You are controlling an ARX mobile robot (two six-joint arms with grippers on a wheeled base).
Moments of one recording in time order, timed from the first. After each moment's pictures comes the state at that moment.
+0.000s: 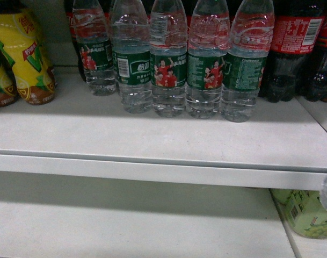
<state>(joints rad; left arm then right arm) 0.00 0.01 0.01 0.00 0.00 0.00 0.22 0.95 0.22 0.50 0.03 0.12</state>
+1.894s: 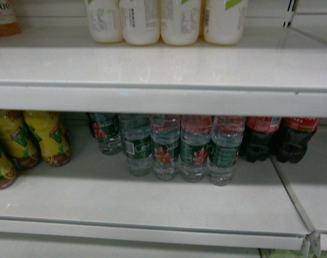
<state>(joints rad) 0.00 0.01 0.01 0.00 0.00 0.00 0.13 0.34 0.17 0.01 -0.06 0.10</state>
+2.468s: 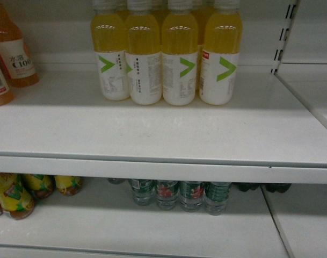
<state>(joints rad) 0.00 0.01 0.01 0.00 0.00 0.00 0.13 0.34 0.18 0.02 -0.06 0.10</state>
